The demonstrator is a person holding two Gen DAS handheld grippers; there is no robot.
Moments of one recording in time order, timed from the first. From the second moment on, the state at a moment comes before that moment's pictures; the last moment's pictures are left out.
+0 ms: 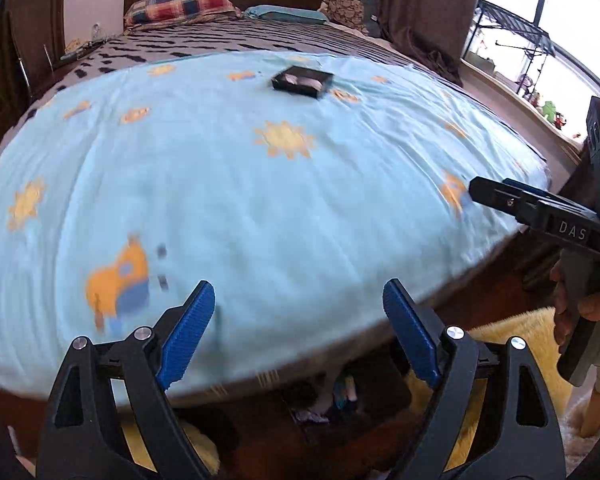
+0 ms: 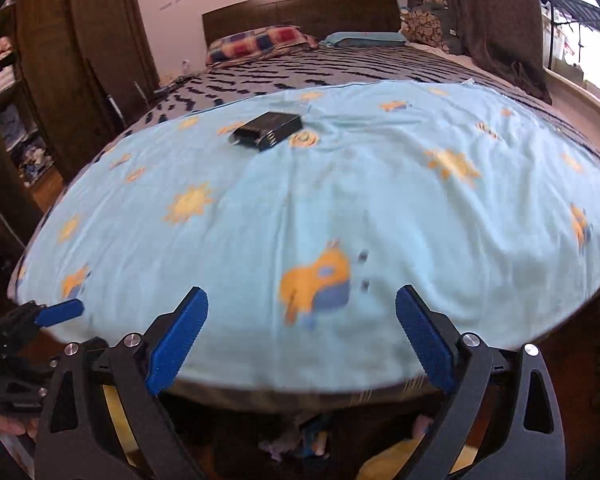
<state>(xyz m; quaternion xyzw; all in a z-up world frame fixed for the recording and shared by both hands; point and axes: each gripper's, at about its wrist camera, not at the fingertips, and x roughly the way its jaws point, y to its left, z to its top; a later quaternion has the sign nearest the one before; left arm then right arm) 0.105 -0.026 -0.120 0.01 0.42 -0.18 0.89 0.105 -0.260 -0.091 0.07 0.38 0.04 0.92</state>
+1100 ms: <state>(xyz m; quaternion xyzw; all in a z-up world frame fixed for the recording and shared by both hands) 0.372 -0.137 -0.123 0.08 0.42 -0.19 0.88 0.327 -0.325 -0.078 0.07 0.38 -0.04 0.92</state>
